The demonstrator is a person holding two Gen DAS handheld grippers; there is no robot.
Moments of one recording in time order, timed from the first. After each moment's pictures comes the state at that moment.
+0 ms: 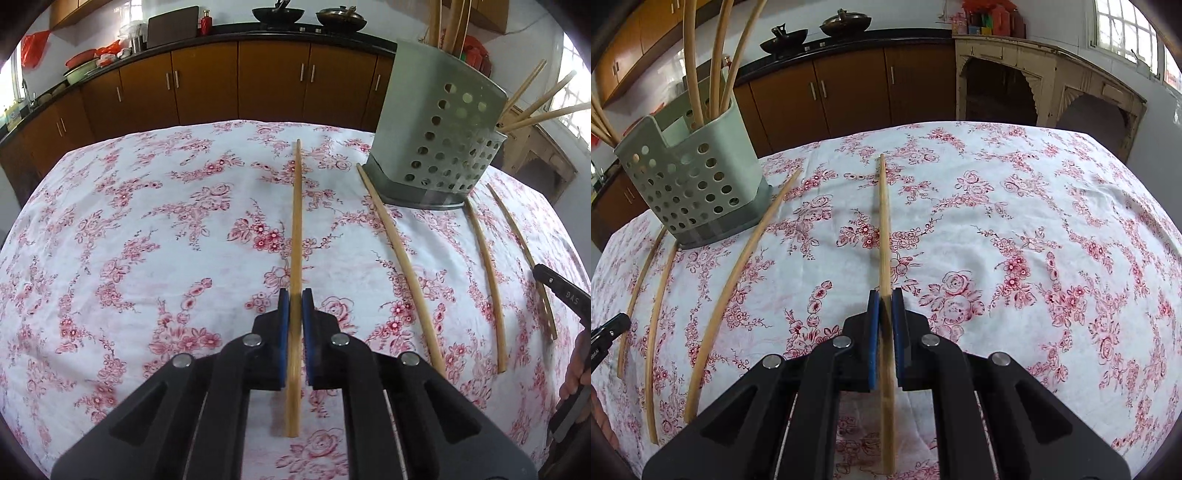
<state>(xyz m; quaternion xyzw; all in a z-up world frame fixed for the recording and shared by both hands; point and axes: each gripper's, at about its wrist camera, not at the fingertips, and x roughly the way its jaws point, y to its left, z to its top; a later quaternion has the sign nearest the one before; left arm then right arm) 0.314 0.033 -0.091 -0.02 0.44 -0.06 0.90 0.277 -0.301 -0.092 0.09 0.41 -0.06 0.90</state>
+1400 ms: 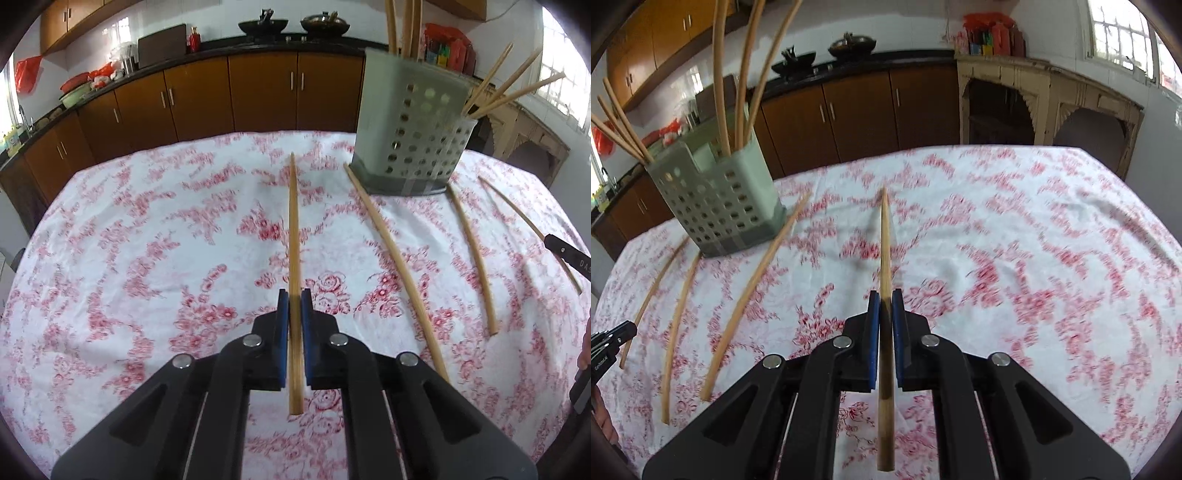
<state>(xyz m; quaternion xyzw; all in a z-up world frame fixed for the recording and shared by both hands) 0.274 0.032 -0.068 0.03 0.42 -0.06 0.91 0.241 -0.317 -0.063 0.10 0.36 -0.05 0.93</state>
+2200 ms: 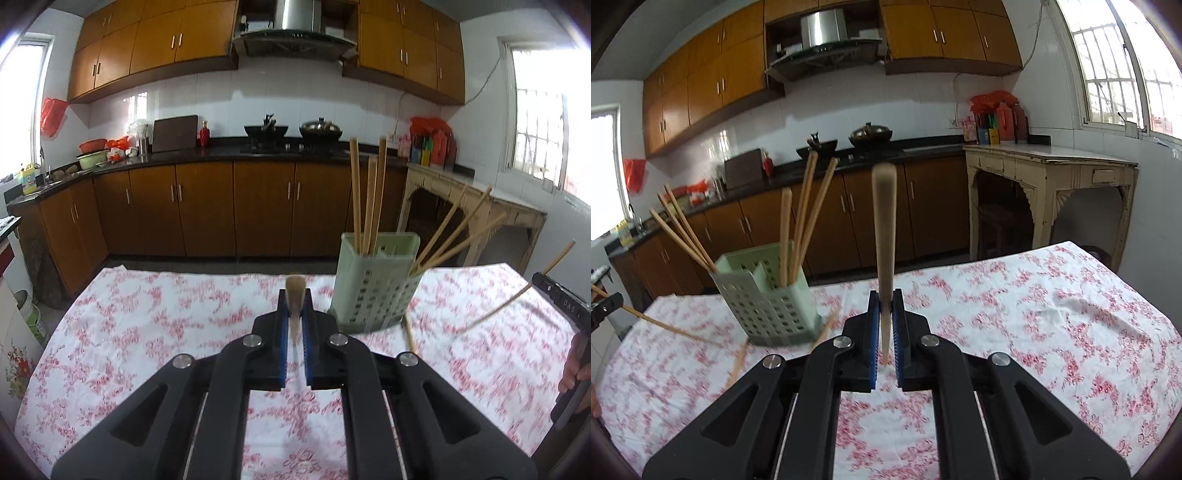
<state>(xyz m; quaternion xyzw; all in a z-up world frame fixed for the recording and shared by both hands) 0.240 0.037 0.059 -0.01 0.23 -0.07 0.97 0.206 -0.330 0.035 0.09 0.20 -0.02 0.97</state>
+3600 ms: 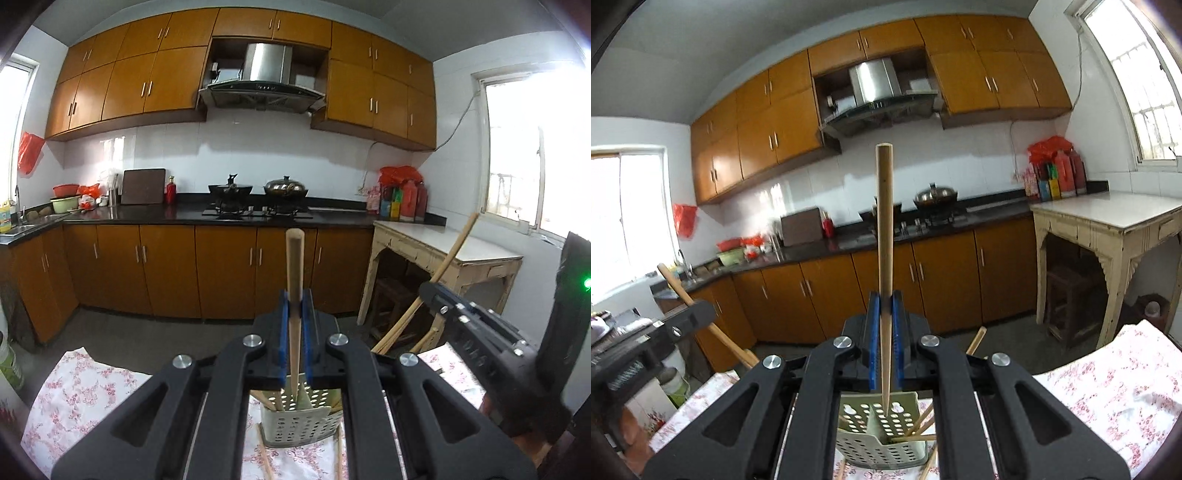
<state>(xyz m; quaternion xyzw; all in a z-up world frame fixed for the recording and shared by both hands) 0.306 -0.055 0.181 -0.02 0.14 -0.12 0.98 0.291 -0.257 0.139 0.11 0.10 0.08 0.99</state>
